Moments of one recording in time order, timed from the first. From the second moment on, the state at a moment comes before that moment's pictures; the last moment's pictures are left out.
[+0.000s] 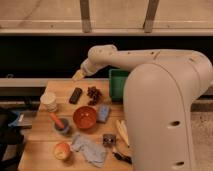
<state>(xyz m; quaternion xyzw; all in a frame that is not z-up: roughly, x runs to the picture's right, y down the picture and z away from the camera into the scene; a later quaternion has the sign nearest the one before) -0.128 -0.090 0.821 -0.21 -0.17 0.44 0.85</state>
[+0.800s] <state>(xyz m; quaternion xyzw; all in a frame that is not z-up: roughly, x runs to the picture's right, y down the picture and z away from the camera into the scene) -0.185 -0.008 0.858 -0.27 -0.16 0.41 0.86</state>
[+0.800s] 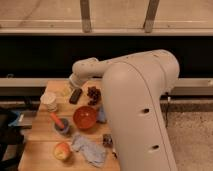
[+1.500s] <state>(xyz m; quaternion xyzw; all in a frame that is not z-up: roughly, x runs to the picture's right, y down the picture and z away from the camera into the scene) -0.187 -0.002 0.873 -0.28 -0.14 0.41 0.86</state>
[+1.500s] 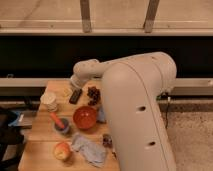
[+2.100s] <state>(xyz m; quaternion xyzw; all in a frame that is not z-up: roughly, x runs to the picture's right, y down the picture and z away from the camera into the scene) -0.163 0.012 0.933 -0.28 -0.09 0.44 0.85</state>
